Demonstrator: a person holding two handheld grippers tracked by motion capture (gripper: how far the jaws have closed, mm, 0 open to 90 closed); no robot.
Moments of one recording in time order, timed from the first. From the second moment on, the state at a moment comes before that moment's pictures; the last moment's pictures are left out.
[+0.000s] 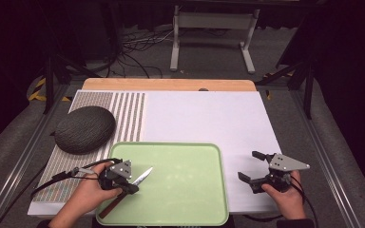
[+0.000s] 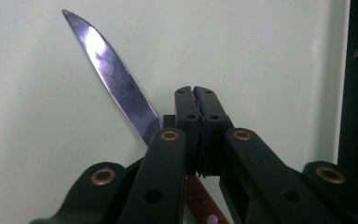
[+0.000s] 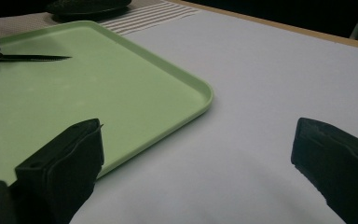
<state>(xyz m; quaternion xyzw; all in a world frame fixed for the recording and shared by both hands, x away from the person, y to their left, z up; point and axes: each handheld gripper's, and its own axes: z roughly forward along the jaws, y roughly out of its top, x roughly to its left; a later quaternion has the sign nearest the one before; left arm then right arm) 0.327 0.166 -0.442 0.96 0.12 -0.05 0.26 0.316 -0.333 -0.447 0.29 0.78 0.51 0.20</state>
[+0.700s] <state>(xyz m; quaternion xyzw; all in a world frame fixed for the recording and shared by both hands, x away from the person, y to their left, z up) 0.329 0.168 -0.445 0.96 0.13 -0.05 0.24 0.316 -0.334 -0.448 0.29 0.78 0.51 0.20</state>
